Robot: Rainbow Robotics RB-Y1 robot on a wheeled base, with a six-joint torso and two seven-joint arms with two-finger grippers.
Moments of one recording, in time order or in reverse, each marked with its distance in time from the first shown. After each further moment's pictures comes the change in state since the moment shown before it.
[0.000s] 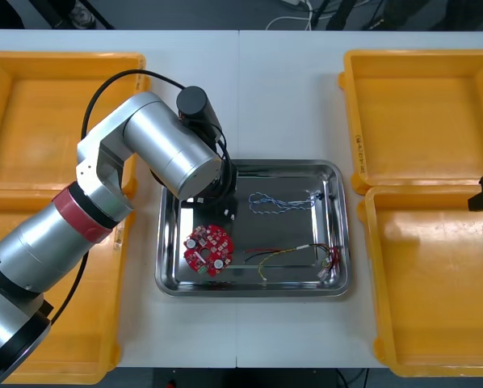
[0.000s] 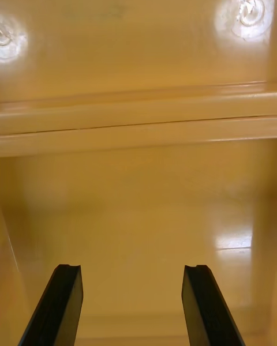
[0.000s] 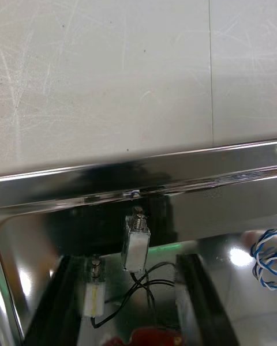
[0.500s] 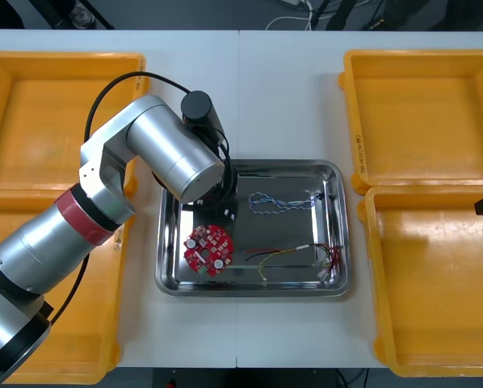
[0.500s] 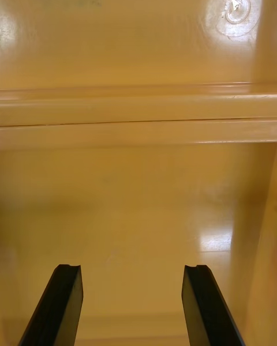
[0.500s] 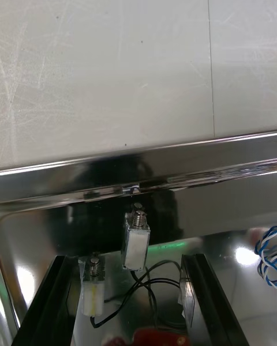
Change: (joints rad) right arm 0.003 0.000 0.000 0.042 0.040 -0.012 0.091; left arm 0.000 0.000 -0.018 -0.002 -0.011 0.006 0.000
